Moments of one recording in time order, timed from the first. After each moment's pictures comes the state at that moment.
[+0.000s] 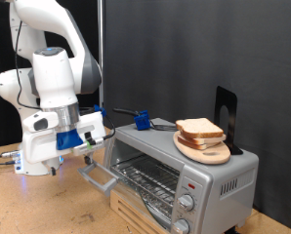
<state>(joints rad) 0.03 -0.16 -0.24 -2.63 0.06 2.62 0.62</state>
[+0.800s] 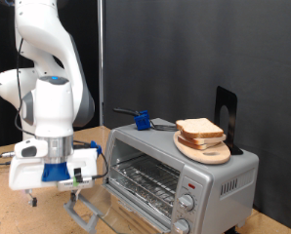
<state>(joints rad) -0.02 0.11 -0.26 -2.55 -0.21 2.83 0.97</state>
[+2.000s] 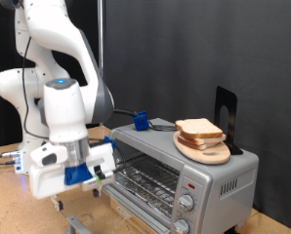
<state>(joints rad) -0.16 0.09 -0.02 -2.46 0.21 2.69 0.50</state>
